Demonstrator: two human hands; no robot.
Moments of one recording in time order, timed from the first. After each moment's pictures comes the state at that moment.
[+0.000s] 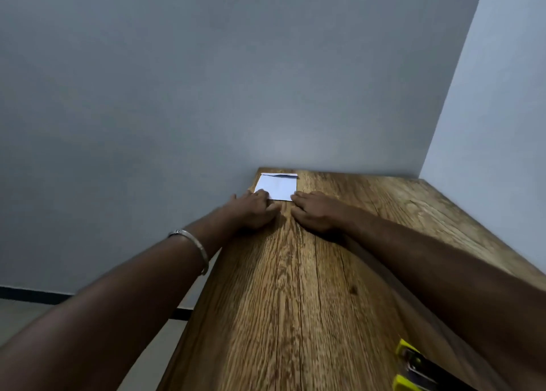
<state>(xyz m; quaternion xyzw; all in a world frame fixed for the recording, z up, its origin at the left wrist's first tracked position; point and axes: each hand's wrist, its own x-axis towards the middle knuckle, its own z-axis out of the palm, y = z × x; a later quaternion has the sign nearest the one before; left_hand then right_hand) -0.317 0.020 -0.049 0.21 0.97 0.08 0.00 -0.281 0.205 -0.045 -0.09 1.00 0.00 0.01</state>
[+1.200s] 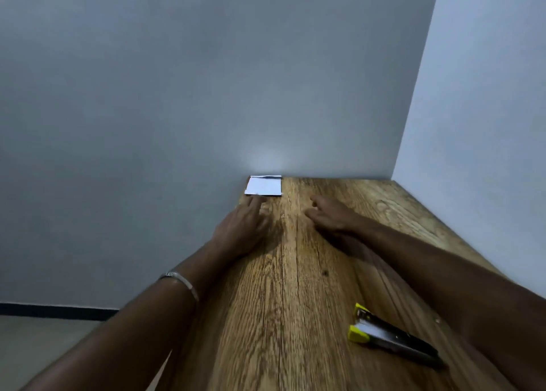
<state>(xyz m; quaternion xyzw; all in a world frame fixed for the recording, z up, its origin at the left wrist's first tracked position) -0.247 0.009 -0.059 0.28 0.92 0.23 -0.16 -0.204 0.238 -0.020 -0.04 0.98 -0.21 -0.04</state>
